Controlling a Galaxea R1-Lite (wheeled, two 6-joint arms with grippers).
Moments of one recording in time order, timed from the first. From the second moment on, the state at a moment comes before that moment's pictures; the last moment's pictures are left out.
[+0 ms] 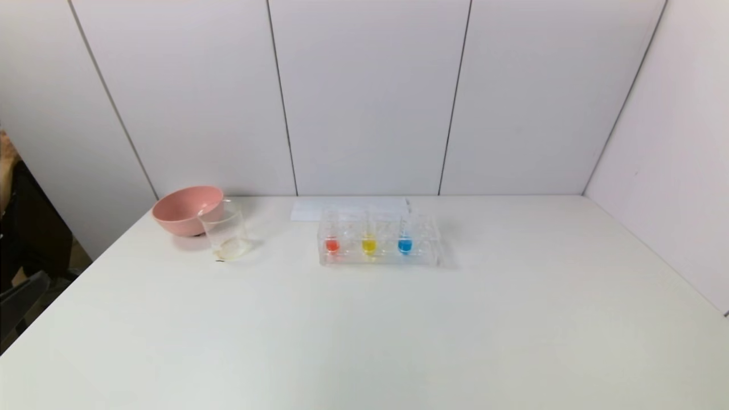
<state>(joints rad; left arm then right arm) 0.00 0.60 -0.43 -0.23 -0.11 -0.04 0.00 0.00 0.00 0.00 0.00 0.00</state>
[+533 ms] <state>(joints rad) -0.15 1.00 -0.48 -0.53 -0.10 -0.05 0.00 0.00 0.00 0.00 0.00 0.00</state>
